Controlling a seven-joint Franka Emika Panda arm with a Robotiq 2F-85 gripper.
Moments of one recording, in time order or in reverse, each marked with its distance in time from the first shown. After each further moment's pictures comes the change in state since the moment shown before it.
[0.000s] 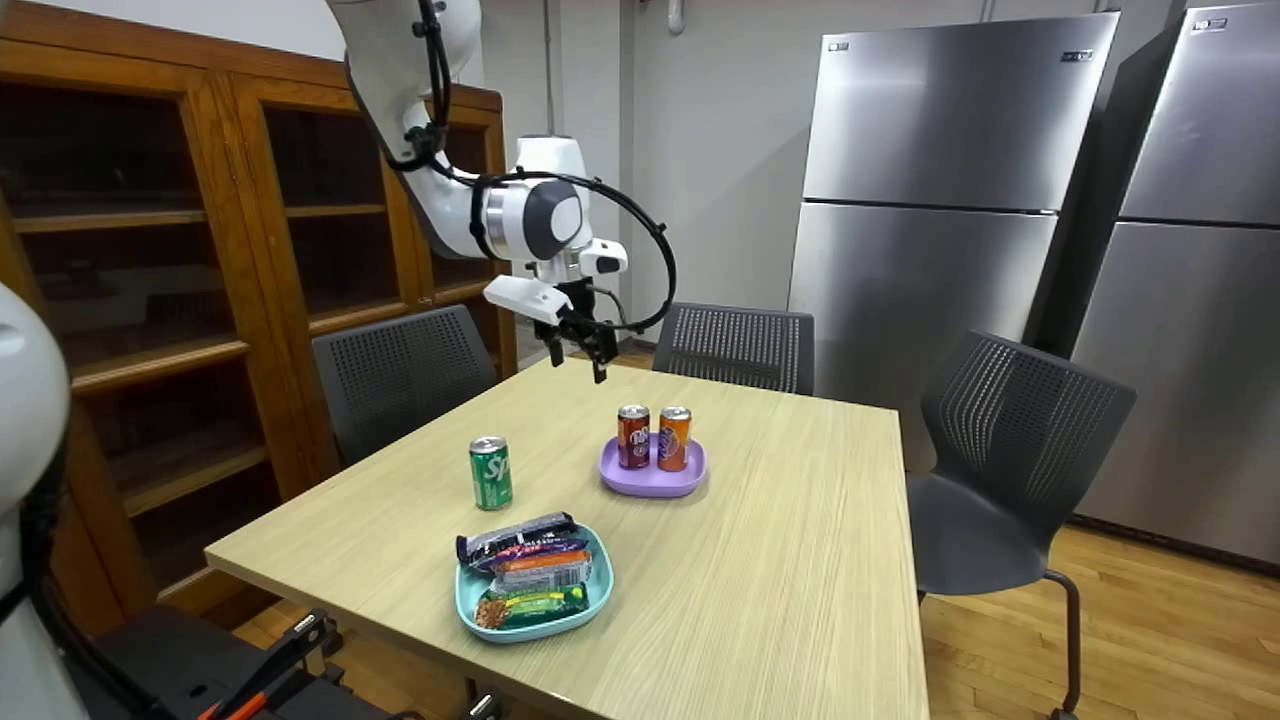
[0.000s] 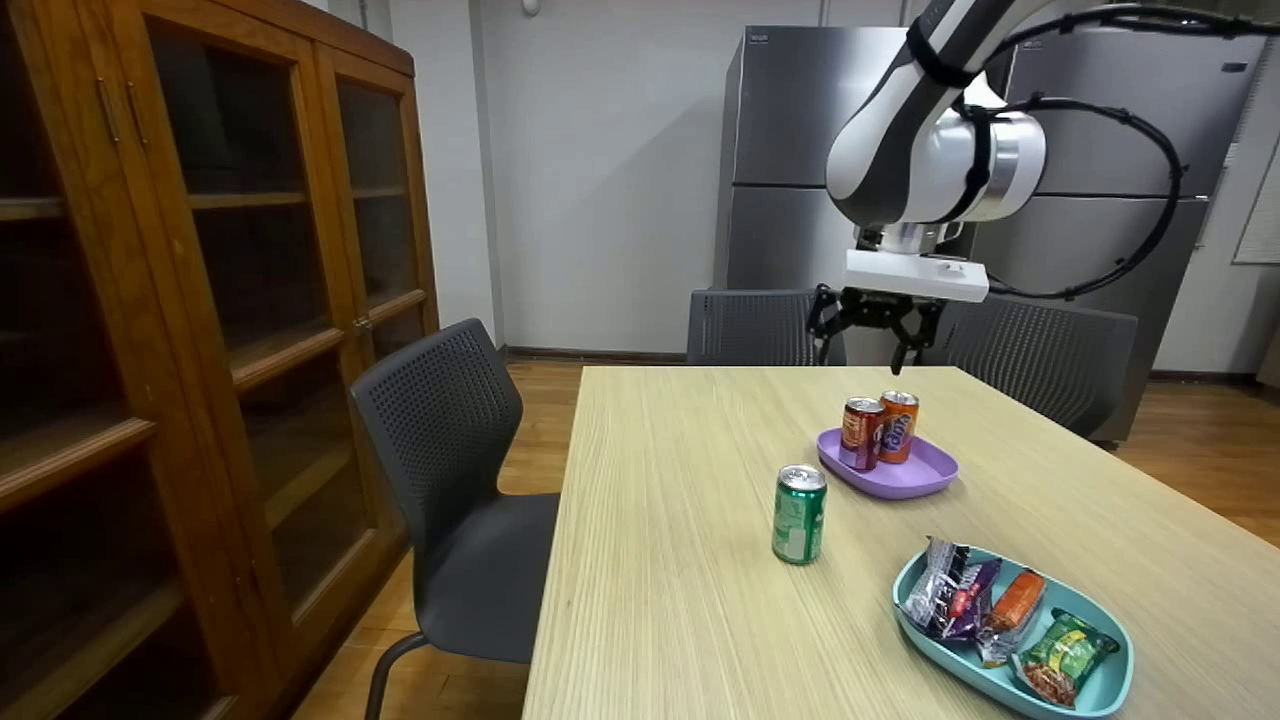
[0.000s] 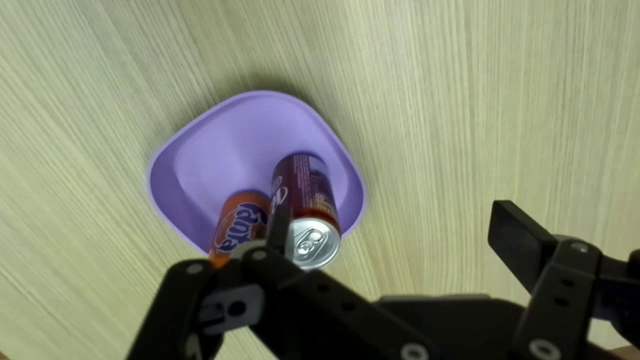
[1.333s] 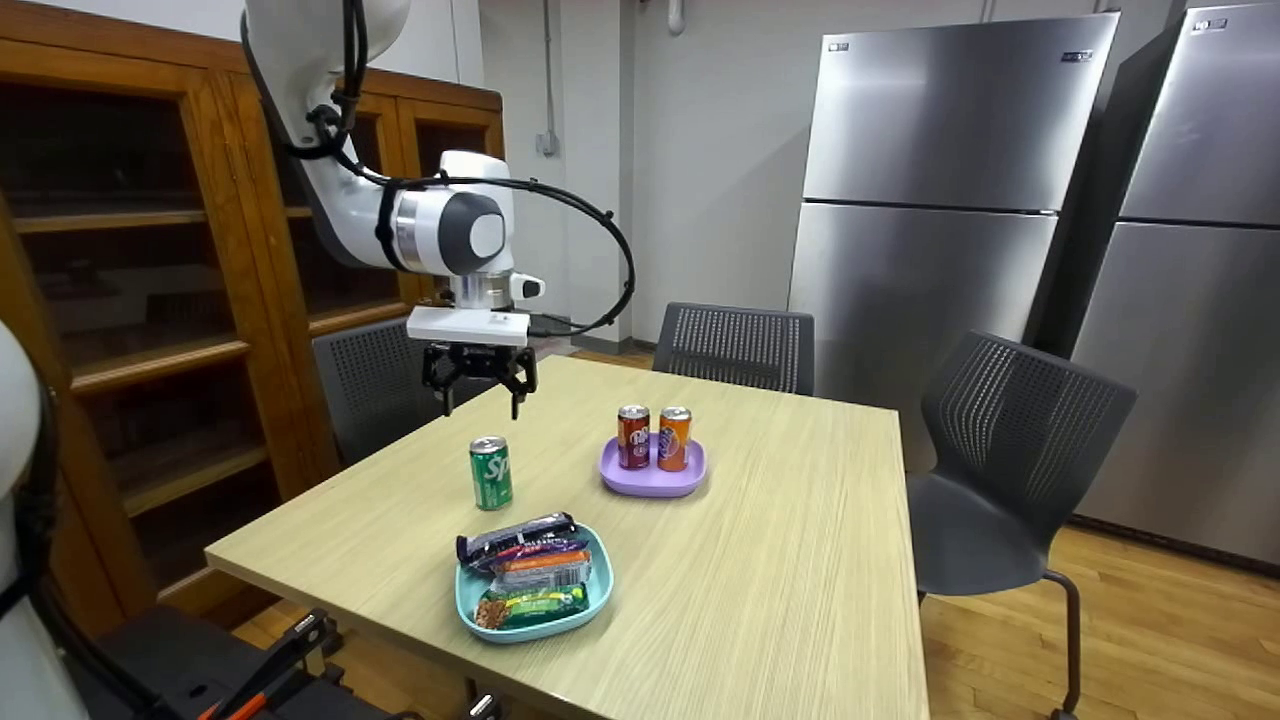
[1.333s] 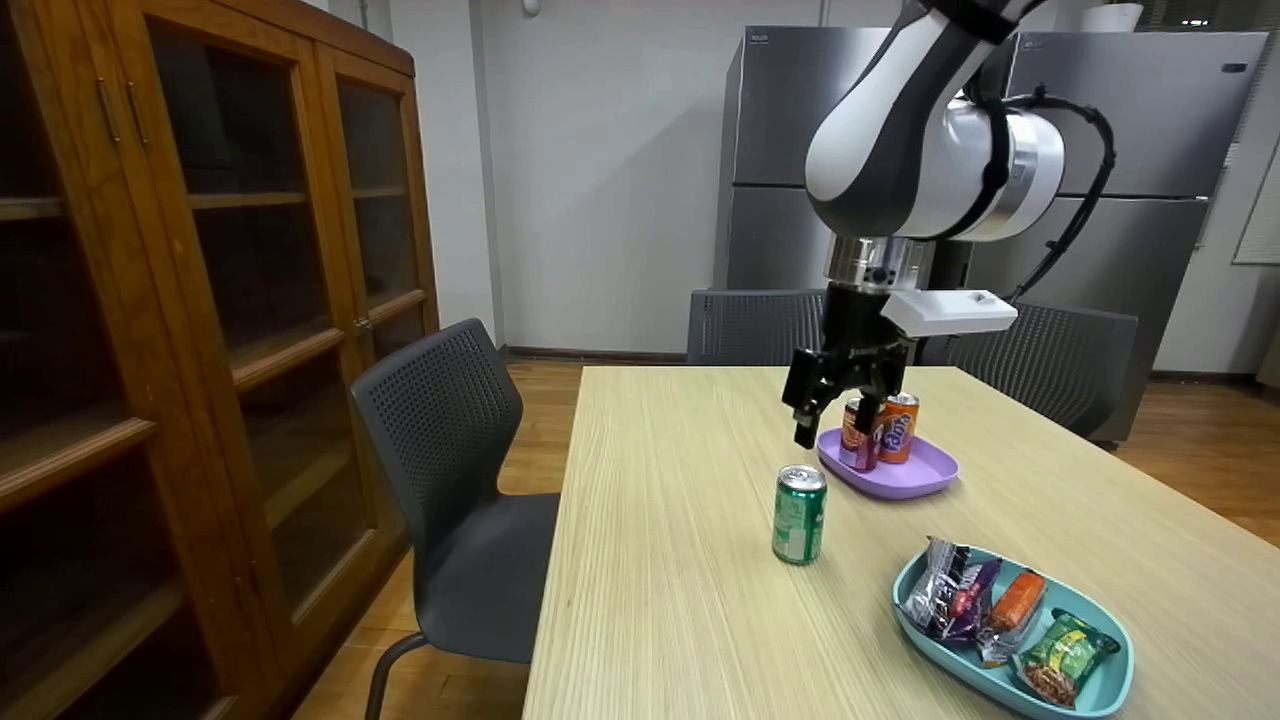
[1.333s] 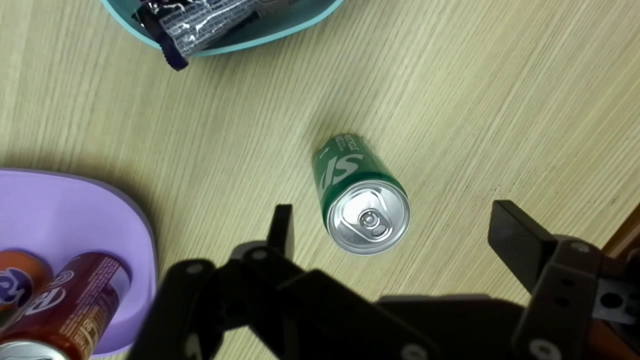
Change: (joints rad) arm -0.088 -0.146 0.233 -0.279 -0.001 -0.067 -0.593
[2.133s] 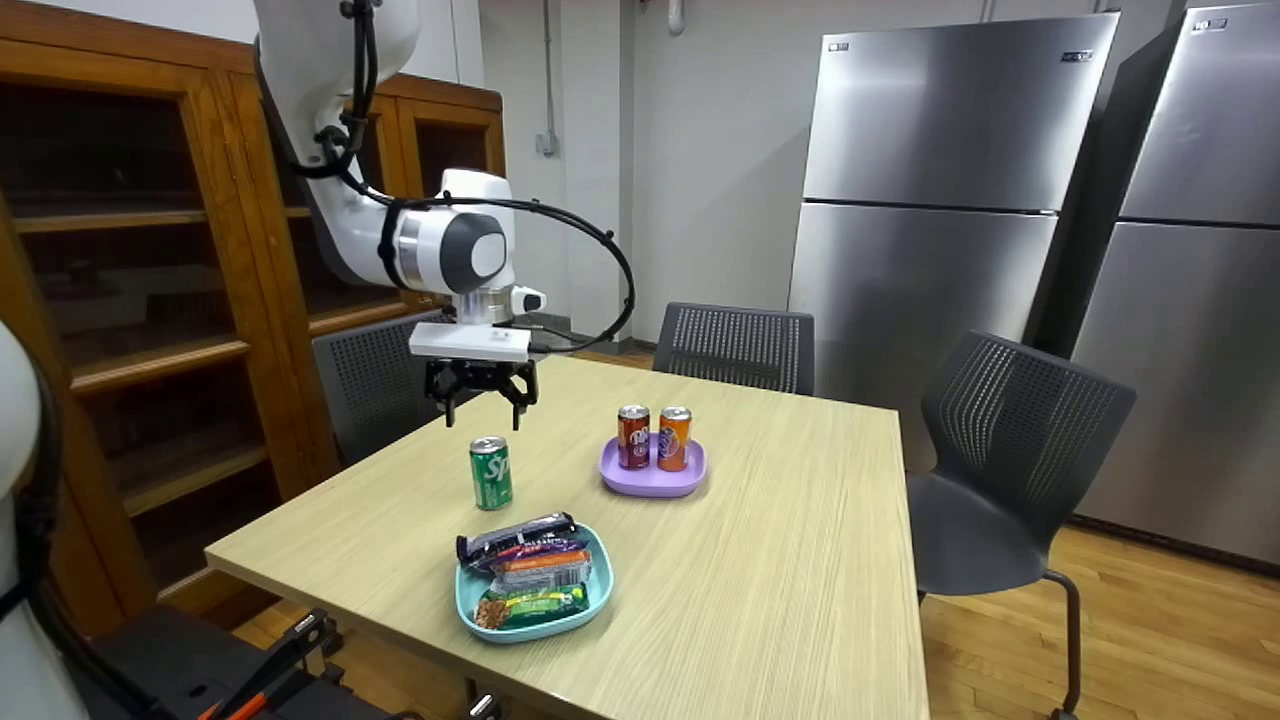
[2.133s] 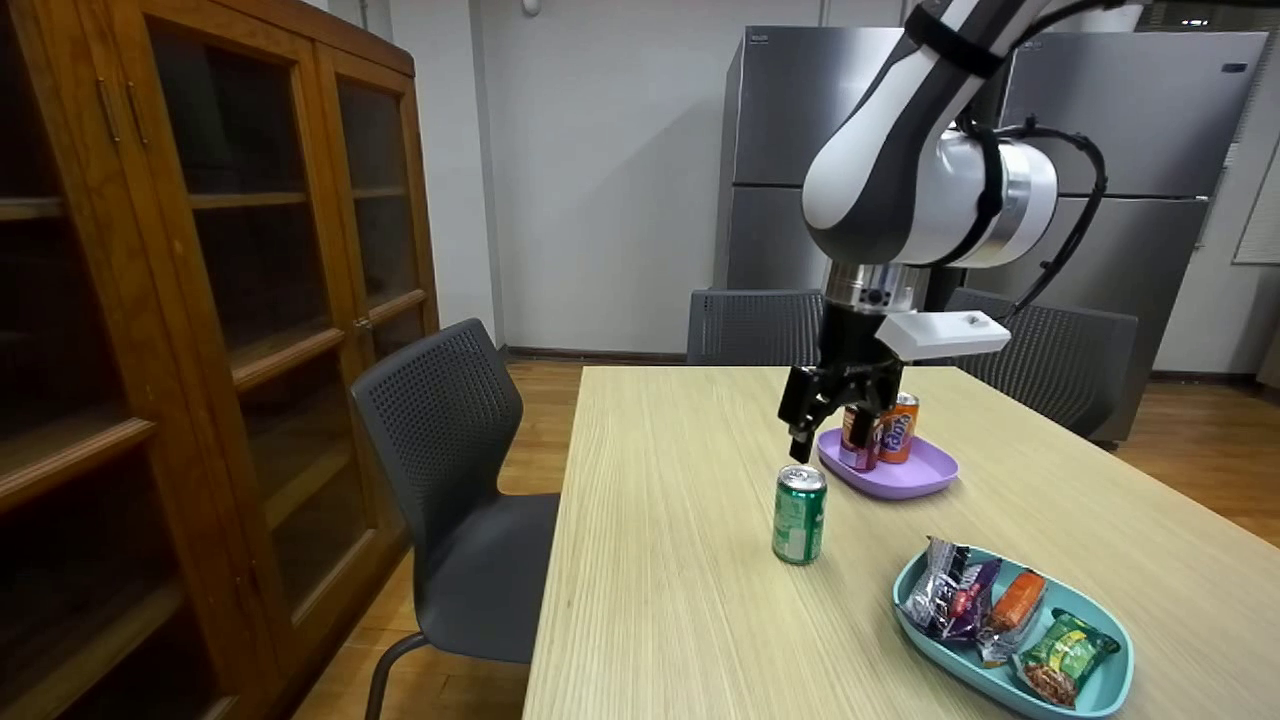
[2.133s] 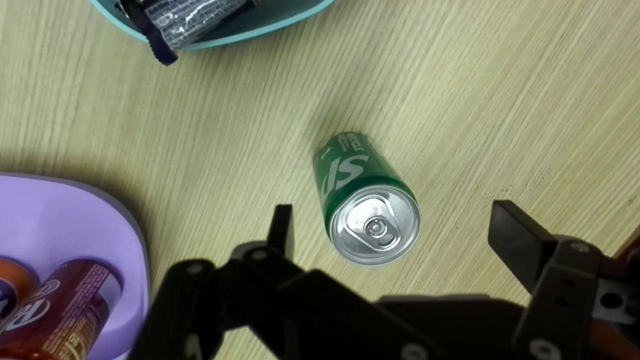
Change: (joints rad) arm 0.000 0.046 0.000 0.000 0.001 0.063 0.000
